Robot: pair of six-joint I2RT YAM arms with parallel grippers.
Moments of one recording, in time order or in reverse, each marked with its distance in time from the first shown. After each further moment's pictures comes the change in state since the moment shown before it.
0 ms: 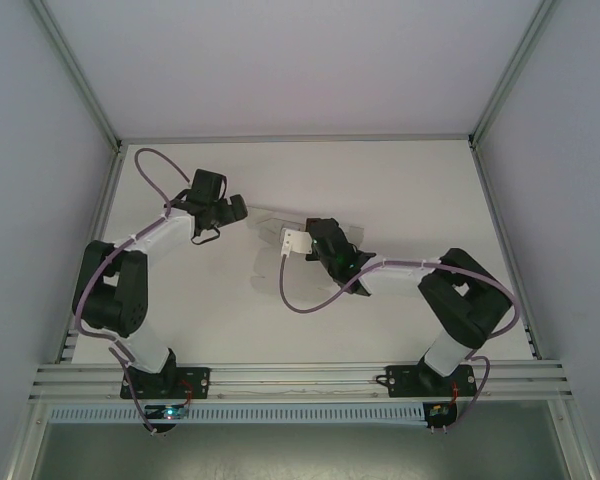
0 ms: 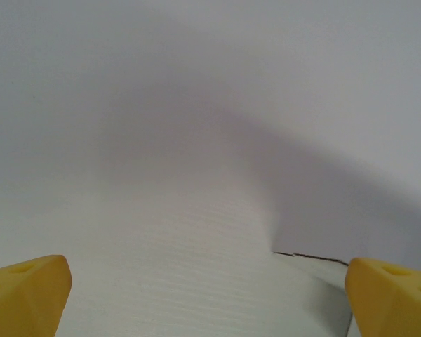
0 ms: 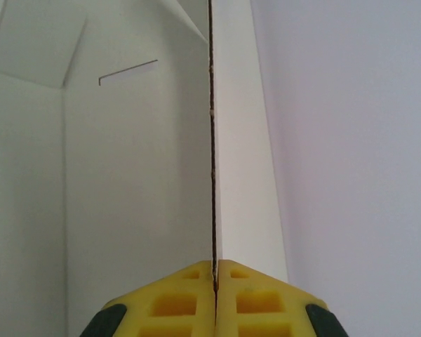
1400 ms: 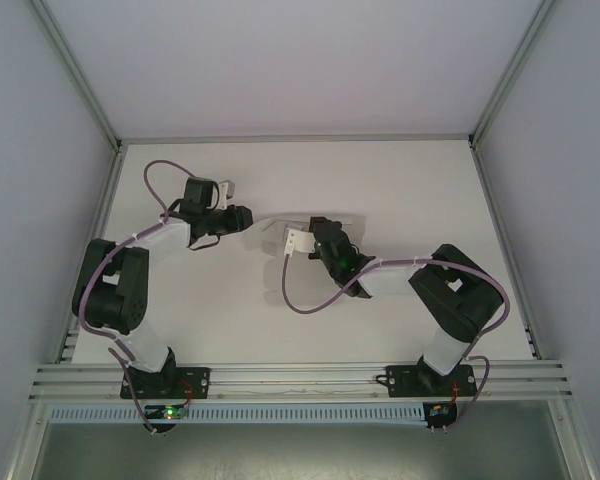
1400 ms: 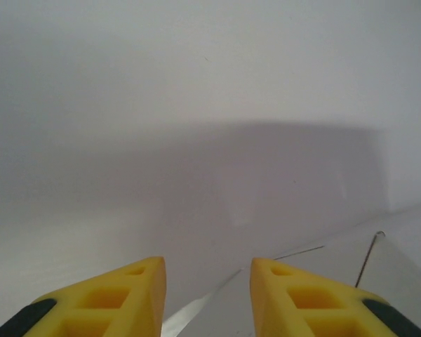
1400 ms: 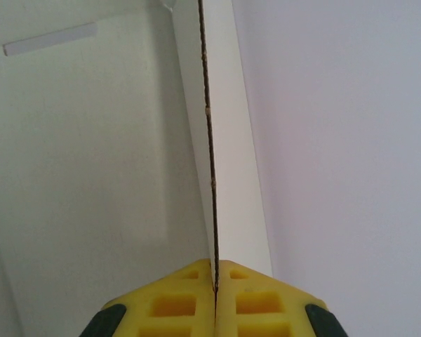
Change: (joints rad) left arm 0.037 -0.012 -0.143 0.262 0.539 0.126; right arm -0.018 0.038 -0.047 0.141 0.036 -0.036
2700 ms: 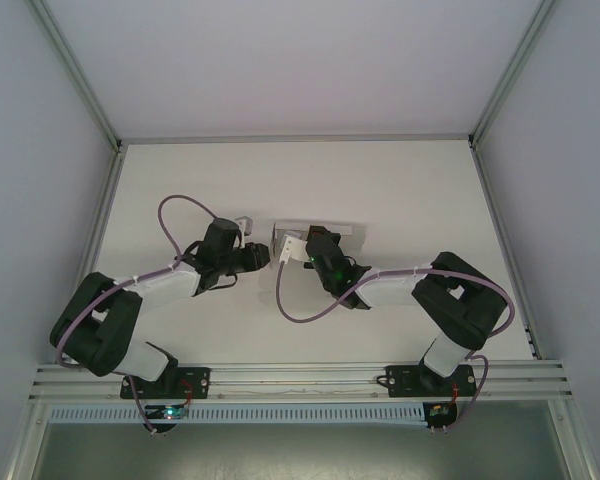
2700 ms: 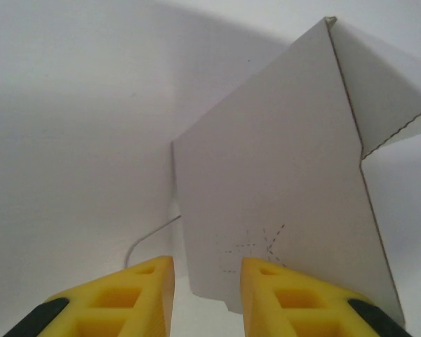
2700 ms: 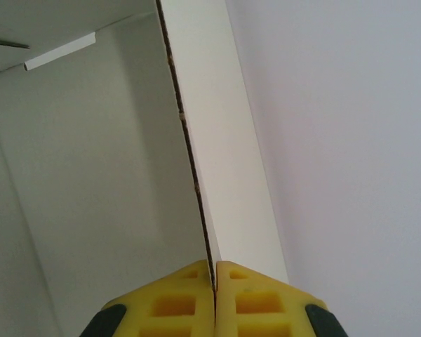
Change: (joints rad) left arm -0.267 -0.232 -0.337 0.182 -0.212 -0.174; right arm 0.093 -0.037 -0.034 -0.030 0.151 0.130
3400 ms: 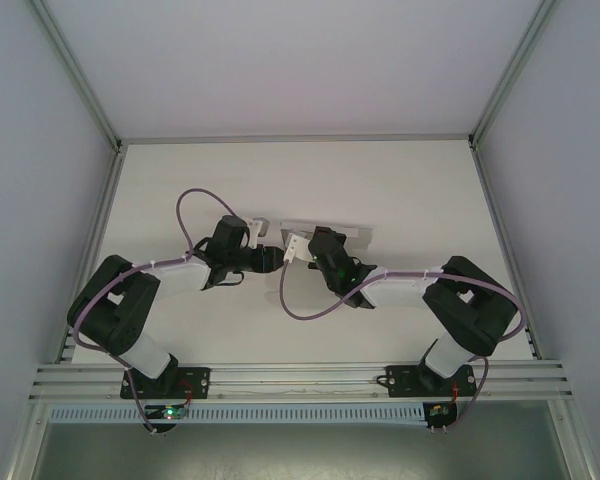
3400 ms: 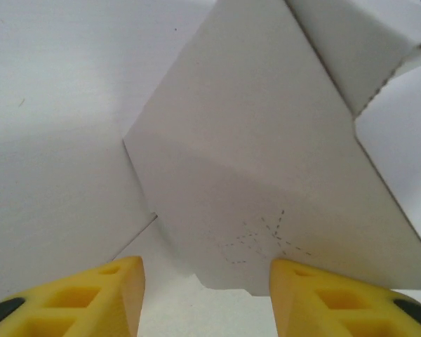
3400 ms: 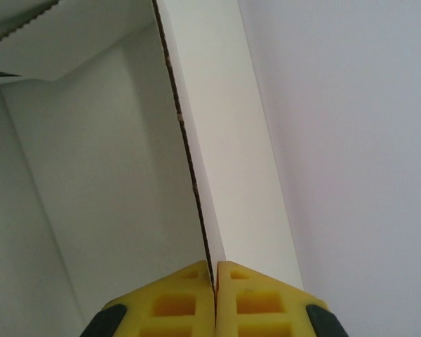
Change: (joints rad) left arm -0.017 0.141 0.048 0.098 0.154 0.144; right arm -0.002 -0.058 -0.003 -0.121 0.000 0.062
